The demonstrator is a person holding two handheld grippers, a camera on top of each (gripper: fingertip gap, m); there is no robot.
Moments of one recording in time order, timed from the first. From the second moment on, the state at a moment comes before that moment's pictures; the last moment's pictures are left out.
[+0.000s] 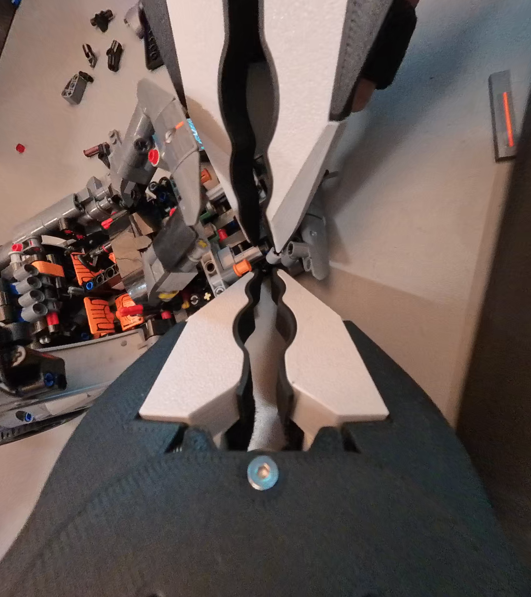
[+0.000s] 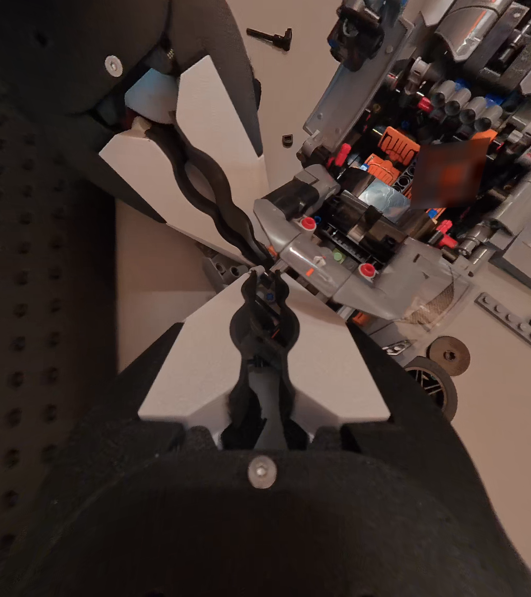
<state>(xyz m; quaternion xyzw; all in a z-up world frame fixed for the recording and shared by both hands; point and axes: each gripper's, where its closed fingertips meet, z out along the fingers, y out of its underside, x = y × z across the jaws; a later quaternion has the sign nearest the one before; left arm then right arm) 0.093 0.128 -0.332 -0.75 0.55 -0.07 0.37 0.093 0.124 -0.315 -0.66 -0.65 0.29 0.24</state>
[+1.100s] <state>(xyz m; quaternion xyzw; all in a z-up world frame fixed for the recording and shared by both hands) 0.098 0.123 -0.331 -0.77 0.51 -0.17 0.34 0.099 0.125 -0.315 -0.65 -0.66 0.29 0.25</state>
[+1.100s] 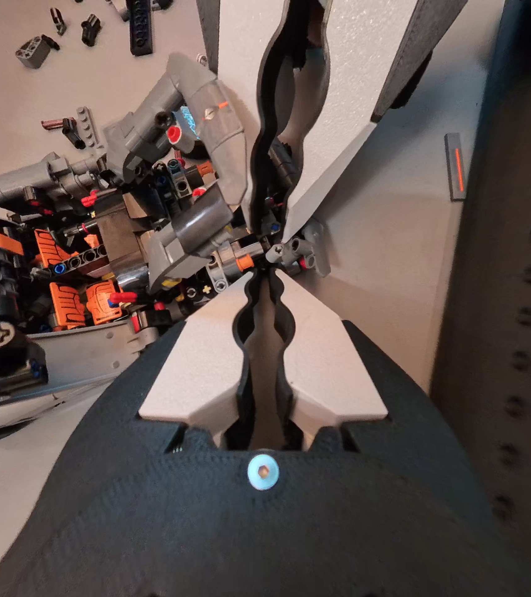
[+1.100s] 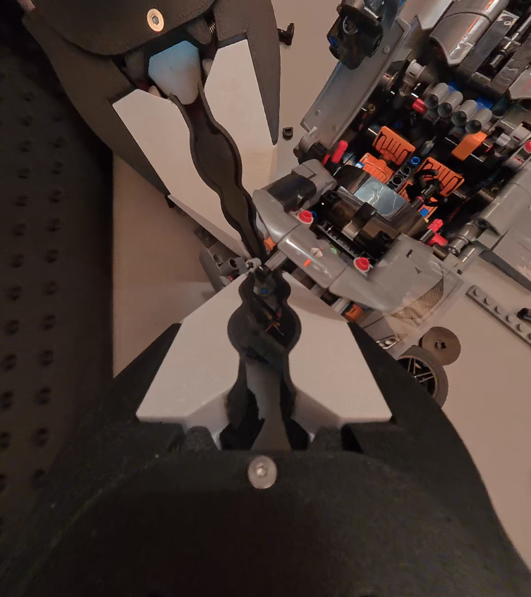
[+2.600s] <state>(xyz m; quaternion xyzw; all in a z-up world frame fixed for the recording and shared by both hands) 0.099 0.123 -0.335 -0.77 0.51 -0.19 0.34 0.091 0.129 -0.314 -0.67 -0.64 0.30 0.23</state>
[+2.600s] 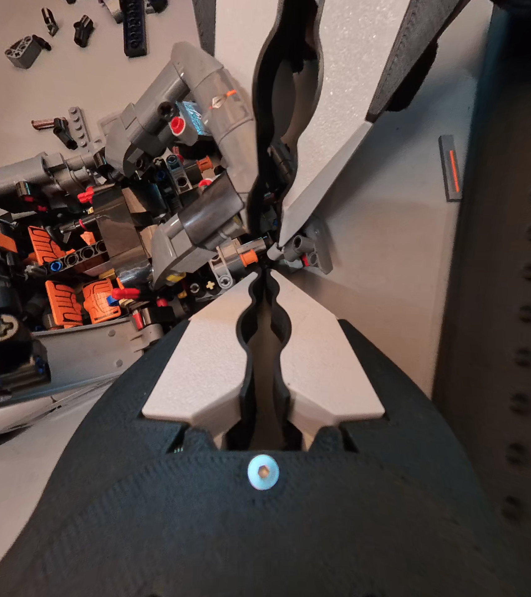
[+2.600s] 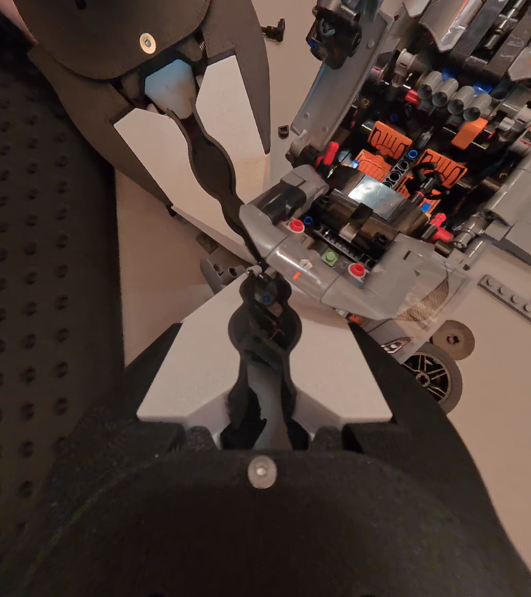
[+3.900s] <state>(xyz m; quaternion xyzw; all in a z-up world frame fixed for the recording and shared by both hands) 0.104 0.119 -0.336 -0.75 0.53 -0.18 0.34 0.107 0.131 -0.318 -0.68 -0.64 0.30 0.22</state>
